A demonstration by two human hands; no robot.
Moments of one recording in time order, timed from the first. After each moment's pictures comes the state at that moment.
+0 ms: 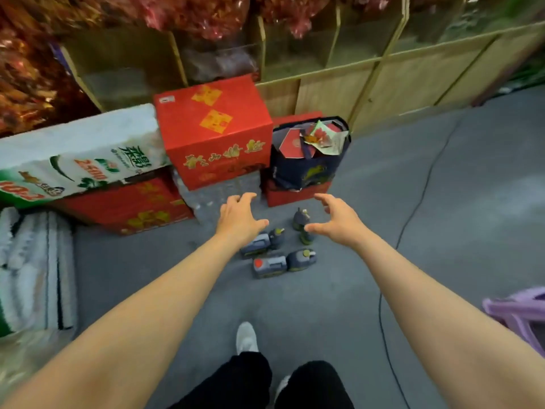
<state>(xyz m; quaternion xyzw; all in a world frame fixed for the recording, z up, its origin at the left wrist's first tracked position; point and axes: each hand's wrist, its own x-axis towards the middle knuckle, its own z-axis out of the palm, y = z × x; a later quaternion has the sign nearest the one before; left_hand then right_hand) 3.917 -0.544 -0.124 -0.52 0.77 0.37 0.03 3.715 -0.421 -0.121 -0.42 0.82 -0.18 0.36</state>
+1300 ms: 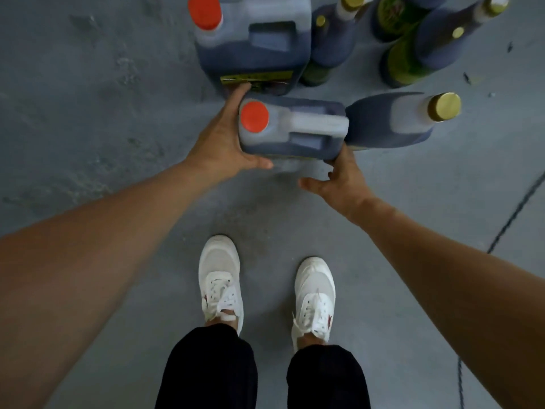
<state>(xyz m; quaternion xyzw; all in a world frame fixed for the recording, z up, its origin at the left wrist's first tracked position) 3.941 -0.544 -0.796 -0.49 0.69 0.54 0.01 3.747 -0.398 -0.819 -0.29 0.79 -0.22 0.49</state>
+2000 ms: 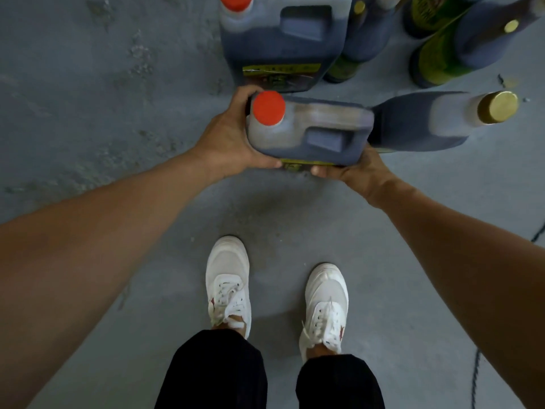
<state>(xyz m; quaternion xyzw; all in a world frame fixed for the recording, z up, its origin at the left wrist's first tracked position) 3.960 -0.553 -0.808 -0.49 0.68 0.54 -0.01 3.734 -0.424 -0.851 -0.21 0.72 -0.30 0.59</state>
